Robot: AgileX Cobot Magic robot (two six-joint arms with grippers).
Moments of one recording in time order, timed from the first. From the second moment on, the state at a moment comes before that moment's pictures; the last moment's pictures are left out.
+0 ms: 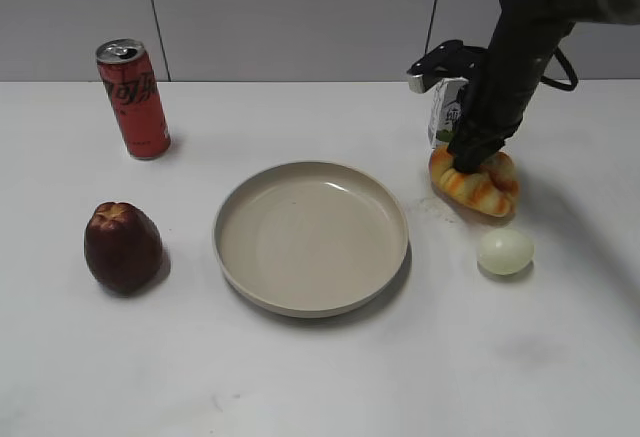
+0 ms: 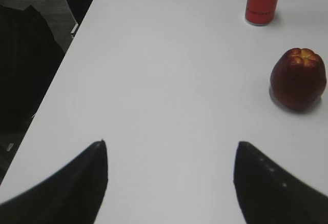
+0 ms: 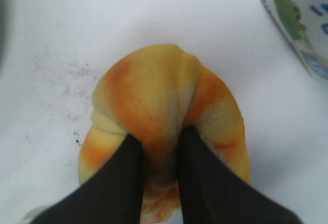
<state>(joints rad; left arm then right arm) 0.02 -0.01 -0.47 0.00 1.09 0.07 0.27 2.25 -1.74 0.09 0.98 -0.61</state>
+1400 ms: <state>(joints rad) 0.02 -0.01 -0.47 0.00 1.09 0.07 0.69 2.19 -1.86 0.09 1.05 -0.44</state>
